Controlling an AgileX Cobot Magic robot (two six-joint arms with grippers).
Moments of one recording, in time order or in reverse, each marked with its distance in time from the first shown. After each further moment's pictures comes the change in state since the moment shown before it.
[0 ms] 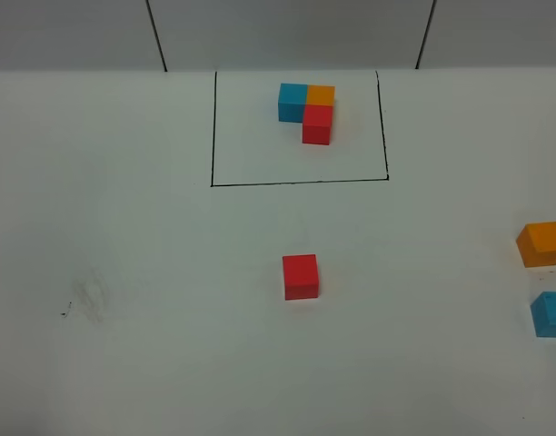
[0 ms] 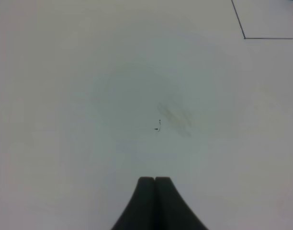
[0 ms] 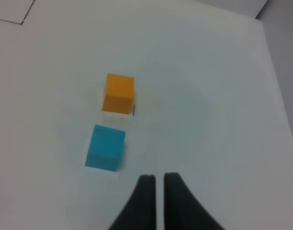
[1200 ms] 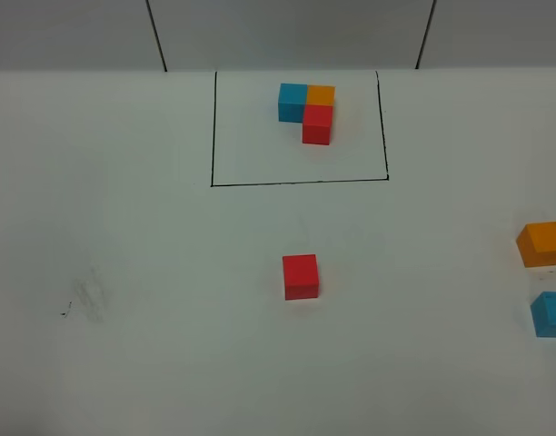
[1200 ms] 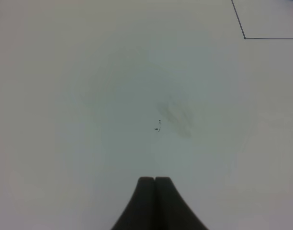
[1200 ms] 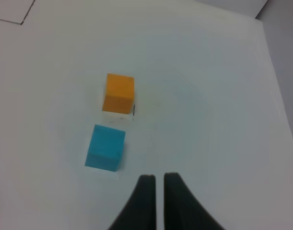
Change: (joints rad) left arm 0.000 0.000 0.000 0.000 0.000 0.000; right arm 0.000 0.000 0.000 0.000 0.000 0.000
